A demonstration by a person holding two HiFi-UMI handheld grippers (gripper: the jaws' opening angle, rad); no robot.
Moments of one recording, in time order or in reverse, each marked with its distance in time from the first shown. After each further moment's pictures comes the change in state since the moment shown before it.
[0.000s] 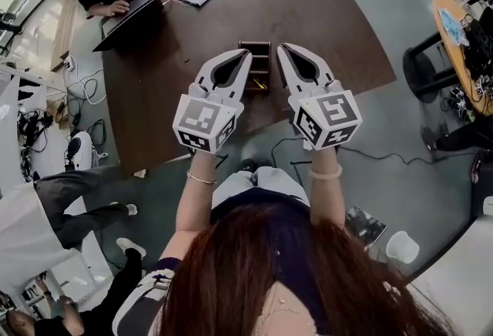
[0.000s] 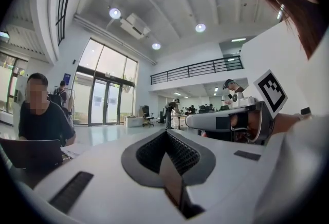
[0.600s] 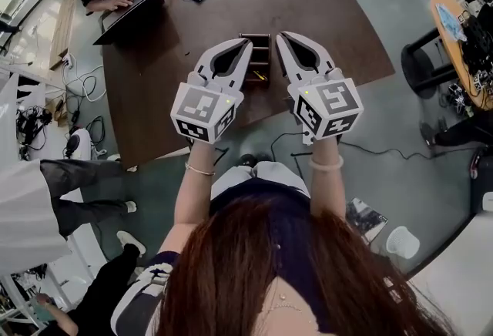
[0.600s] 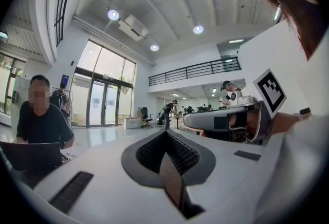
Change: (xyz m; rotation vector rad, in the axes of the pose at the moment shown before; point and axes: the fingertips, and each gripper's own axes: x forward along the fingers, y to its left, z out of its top) left arm -0.007 -0.002 0.012 0.013 -0.015 -0.019; right arm -0.002 0.011 0.014 -0.056 -0.001 -0.002
